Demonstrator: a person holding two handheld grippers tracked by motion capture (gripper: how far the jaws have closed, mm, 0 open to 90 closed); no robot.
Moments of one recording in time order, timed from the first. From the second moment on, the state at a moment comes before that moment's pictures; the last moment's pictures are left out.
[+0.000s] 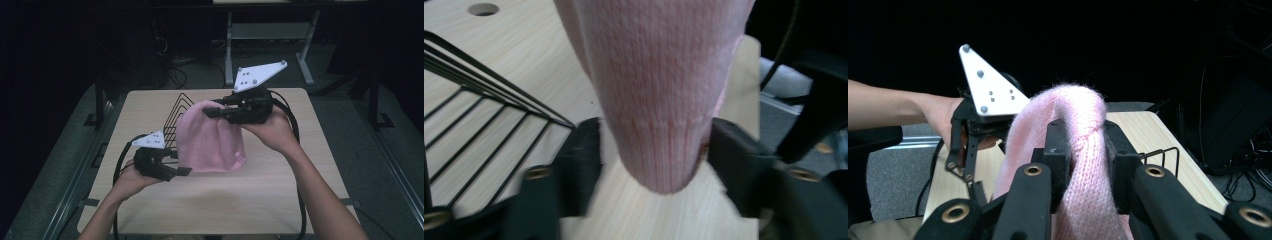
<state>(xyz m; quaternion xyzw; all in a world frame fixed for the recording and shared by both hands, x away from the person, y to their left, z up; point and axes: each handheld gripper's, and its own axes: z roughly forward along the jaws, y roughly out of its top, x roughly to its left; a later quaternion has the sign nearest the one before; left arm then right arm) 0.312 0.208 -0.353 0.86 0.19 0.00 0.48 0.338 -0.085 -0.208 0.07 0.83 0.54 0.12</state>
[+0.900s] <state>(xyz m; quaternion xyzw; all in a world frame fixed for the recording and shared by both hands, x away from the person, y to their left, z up) 0.368 0.223 -0.293 0.86 0.21 0.08 0.45 0.389 -0.078 -0.172 0.10 0.81 0.54 0.18</state>
